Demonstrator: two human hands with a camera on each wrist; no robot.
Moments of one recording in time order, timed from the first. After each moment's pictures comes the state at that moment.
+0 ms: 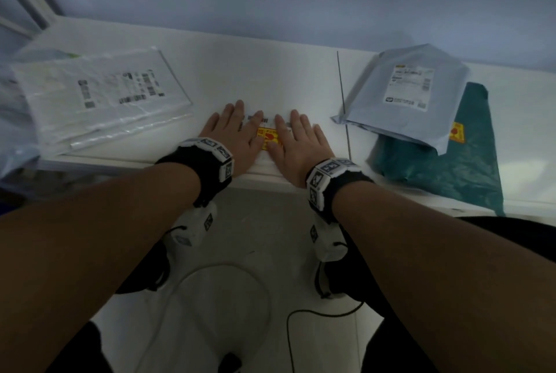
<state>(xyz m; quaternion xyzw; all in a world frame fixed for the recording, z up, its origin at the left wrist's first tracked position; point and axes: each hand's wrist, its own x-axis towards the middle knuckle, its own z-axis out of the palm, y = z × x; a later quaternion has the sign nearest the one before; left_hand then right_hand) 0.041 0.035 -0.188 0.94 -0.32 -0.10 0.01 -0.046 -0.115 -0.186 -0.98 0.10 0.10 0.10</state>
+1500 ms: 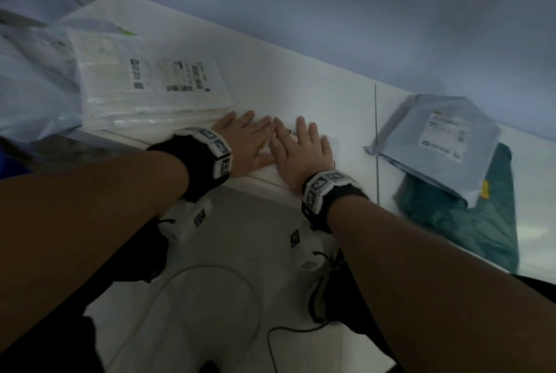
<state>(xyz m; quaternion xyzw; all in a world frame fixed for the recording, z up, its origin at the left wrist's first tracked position) 0.063 0.084 -0.167 0.91 -0.37 -0.16 -0.02 -0.003 -0.066 -0.183 -0.99 0.11 0.09 0.09</state>
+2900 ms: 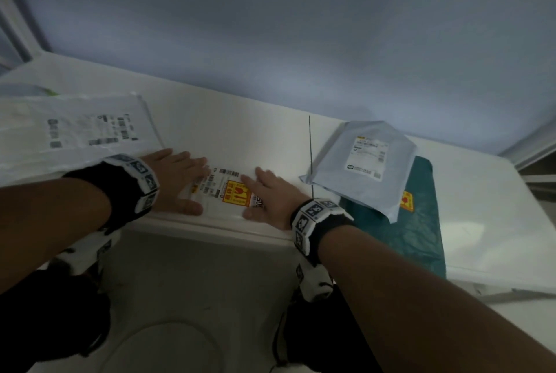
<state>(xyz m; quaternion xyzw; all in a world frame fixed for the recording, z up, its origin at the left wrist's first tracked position) 0.081 0.075 -0.132 0.86 -0.40 -0.24 -0.20 -0.030 -0.153 -0.155 -0.97 -0.06 0.20 0.09</state>
